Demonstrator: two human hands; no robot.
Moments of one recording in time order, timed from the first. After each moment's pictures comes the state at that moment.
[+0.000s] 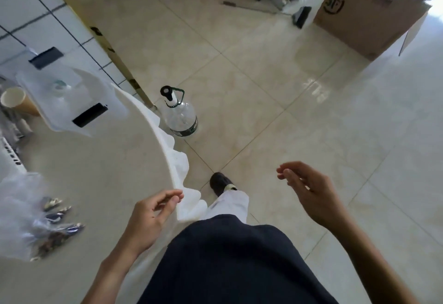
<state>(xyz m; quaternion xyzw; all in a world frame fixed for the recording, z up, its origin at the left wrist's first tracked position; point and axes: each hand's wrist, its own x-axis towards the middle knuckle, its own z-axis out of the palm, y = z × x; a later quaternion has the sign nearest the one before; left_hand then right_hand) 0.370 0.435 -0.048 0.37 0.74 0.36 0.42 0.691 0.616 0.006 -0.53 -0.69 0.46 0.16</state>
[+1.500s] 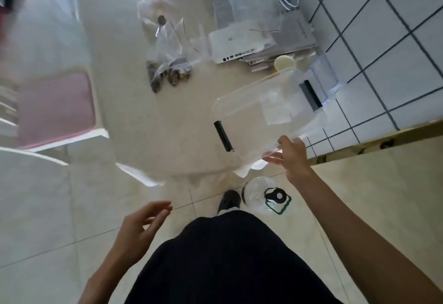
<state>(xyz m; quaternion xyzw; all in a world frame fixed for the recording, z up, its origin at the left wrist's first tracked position) 0.426 0.739 -0.040 -0.44 0.73 0.52 -0.04 0.041 0.857 -0.061 -0.12 -0.72 0.56 -0.39</state>
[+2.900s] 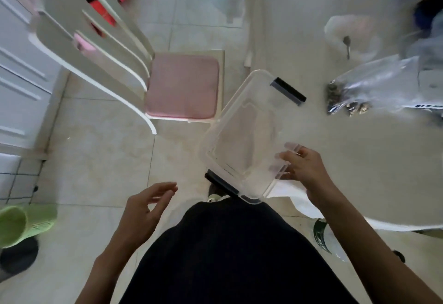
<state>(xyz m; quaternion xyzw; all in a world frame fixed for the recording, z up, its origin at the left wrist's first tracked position) 0.782 0.482 -0.041 -0.57 0.66 0.46 -0.15 0.411 0.524 -0.025 0.15 -0.74 0.41 -0.51</state>
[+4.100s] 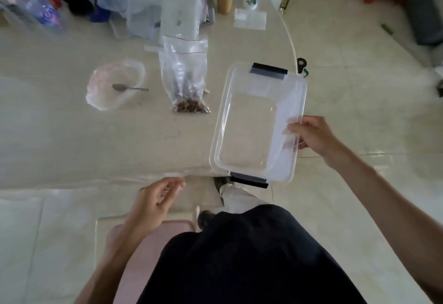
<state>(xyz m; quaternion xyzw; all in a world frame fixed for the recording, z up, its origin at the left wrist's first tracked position) 0.386 0.086 -0.057 0.13 0.84 0.45 0.27 0.427 0.498 -0.002 -0.39 -0.73 0.55 -0.07</state>
